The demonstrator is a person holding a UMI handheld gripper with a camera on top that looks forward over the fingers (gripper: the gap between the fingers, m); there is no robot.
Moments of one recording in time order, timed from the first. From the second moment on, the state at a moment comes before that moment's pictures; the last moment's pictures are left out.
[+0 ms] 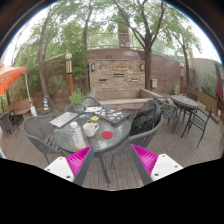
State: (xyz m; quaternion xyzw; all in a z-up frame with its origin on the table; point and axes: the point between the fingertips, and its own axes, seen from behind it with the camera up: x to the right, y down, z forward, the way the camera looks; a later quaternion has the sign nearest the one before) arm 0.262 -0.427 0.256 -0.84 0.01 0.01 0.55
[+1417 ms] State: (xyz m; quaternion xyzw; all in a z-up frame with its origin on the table) arm 0.040 -0.121 0.082 -0.77 -0.02 -0.04 0.64
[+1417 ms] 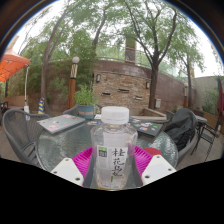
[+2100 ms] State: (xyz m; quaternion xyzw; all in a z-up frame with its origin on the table) arm -0.060 -0.015 0.168 -0.63 0.37 0.56 0.40
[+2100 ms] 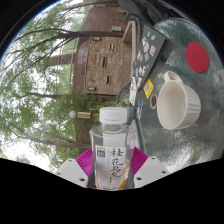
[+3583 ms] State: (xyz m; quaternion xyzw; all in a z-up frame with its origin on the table) arm 0.250 -0.037 0.024 -0.75 -0.05 0.01 0.66
